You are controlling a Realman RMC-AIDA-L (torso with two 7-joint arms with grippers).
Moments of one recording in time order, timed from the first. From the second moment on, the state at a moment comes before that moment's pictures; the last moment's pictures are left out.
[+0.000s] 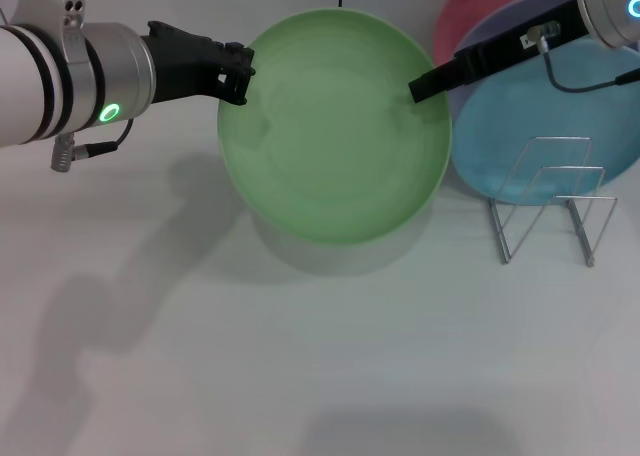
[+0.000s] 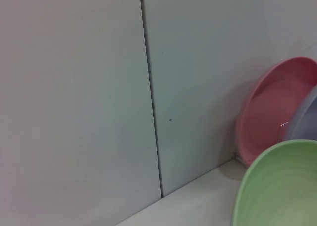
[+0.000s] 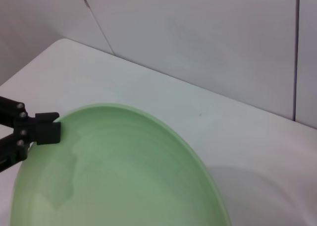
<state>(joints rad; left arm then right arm) -0.38 -2.06 -1.50 -1.68 2.61 -0.88 0.32 0.92 1.99 -0.89 -1.01 -2.44 -1.47 2.47</state>
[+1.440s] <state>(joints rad) -0.35 -2.06 -1.51 -1.69 2.43 -0.79 0.43 0.90 2.02 -0.88 -1.03 -2.36 -1.40 2.31</state>
